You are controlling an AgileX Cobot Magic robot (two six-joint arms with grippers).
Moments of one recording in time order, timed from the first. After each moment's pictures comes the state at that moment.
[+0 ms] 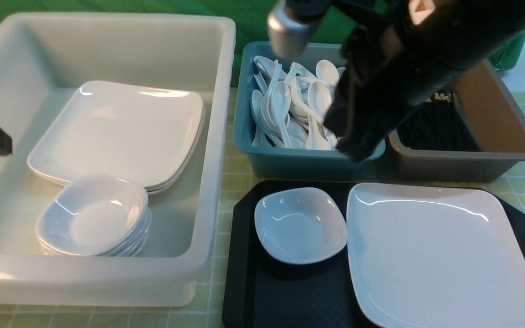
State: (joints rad) right arm 0.70 1.56 -1.70 -0.02 1.19 -0.32; left arm 0.30 1.25 -1.18 -0.38 0.99 0.22
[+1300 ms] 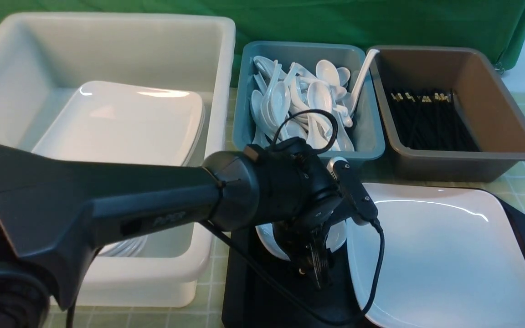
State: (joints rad) right arm 0.08 1.17 -1.01 0.22 1.02 -0.41; left arm -0.86 2.04 -1.43 0.34 0.70 0.07
